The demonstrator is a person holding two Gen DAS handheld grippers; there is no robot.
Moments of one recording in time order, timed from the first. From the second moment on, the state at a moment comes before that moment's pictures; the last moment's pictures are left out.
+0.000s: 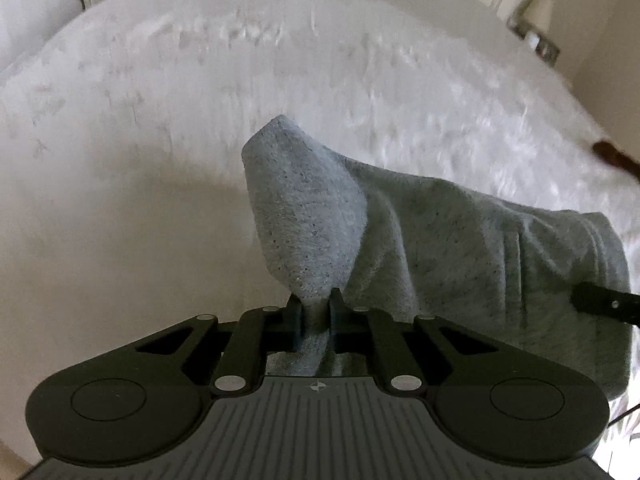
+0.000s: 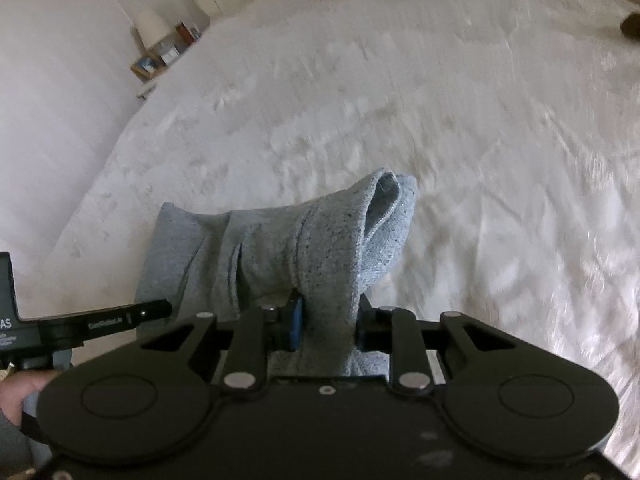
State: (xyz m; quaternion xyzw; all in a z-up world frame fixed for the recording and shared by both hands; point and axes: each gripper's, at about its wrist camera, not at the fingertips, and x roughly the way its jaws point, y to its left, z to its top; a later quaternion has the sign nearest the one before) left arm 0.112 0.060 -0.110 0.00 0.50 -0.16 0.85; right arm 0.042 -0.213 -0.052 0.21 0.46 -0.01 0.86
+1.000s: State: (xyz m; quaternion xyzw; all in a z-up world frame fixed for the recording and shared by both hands) left arm 0.249 0.052 -0.105 0.02 0.46 -0.04 0.88; right arm 0.267 -0.242 -0.065 0.10 0.44 -0.11 0.89
